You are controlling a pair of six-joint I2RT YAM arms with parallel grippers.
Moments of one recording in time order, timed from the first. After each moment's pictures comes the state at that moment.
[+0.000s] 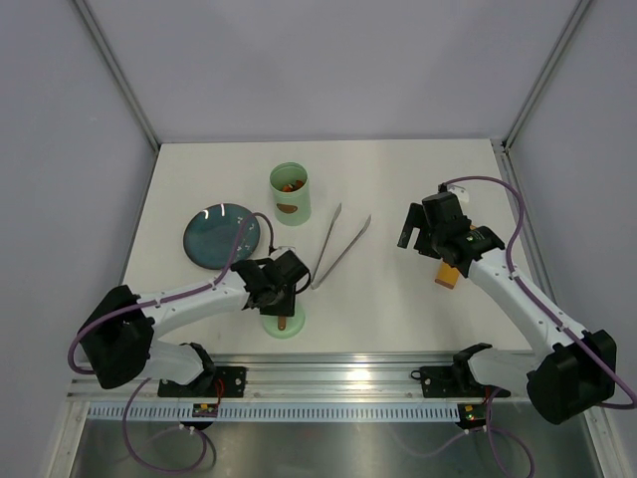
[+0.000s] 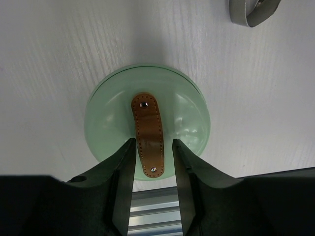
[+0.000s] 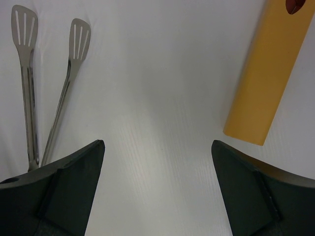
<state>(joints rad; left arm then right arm) -0.90 1.34 0.78 -0.70 -0.20 -0.79 0.39 1.17 0.96 -0.65 0.27 0.59</state>
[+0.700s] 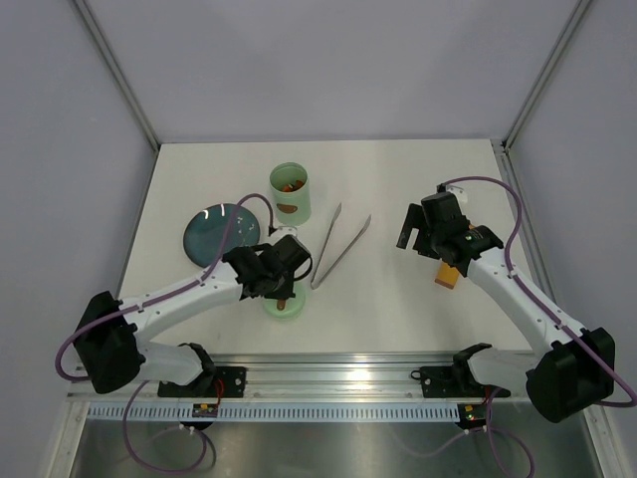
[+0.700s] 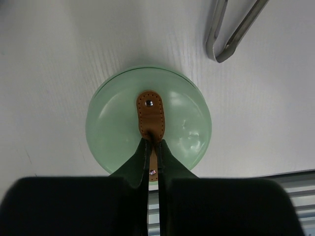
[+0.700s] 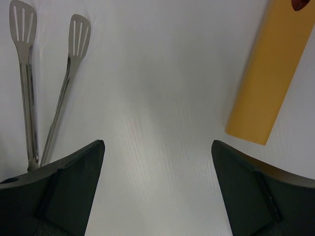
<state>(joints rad) -0.90 1.30 0.92 -0.80 -0.30 -0.74 0.39 1.18 0.96 -0.65 0.26 0.59</state>
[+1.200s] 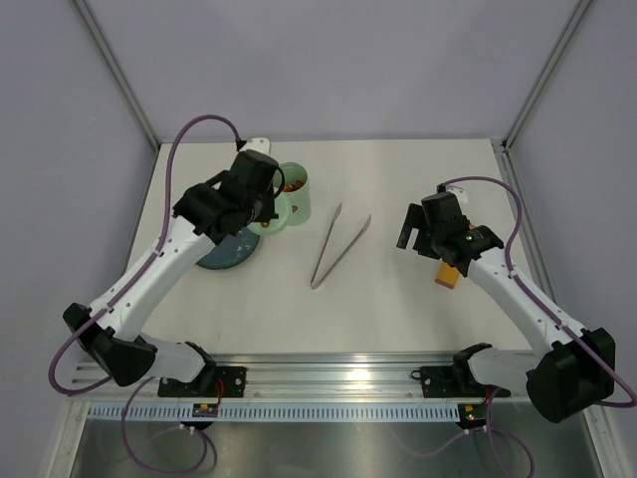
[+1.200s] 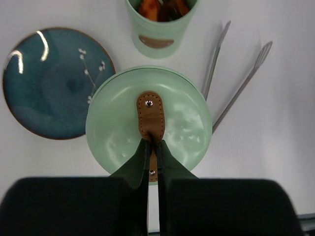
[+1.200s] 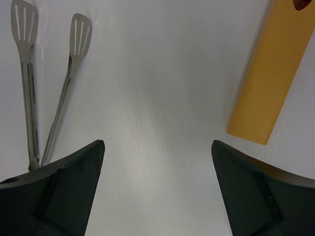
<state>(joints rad) -0.69 1.34 1.49 -0.96 -0.41 -0.49 0.39 1.18 0.96 -0.65 0.25 0.59</state>
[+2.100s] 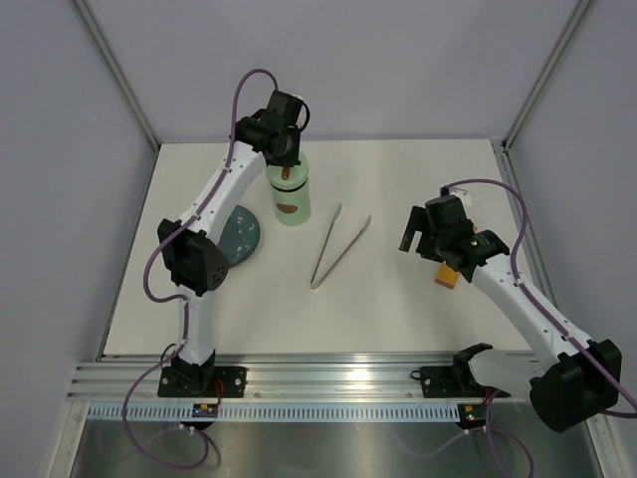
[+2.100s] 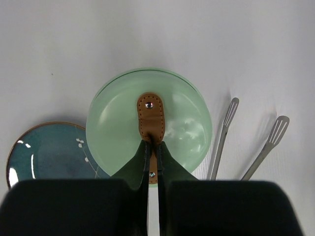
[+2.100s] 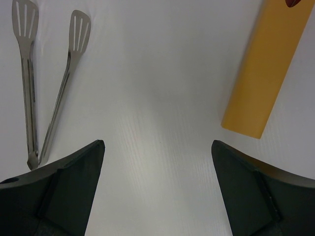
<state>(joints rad) -0.47 2.06 2.26 -1.02 -0.24 -0.25 0.39 1.13 0.95 -0.67 0.25 0.58</state>
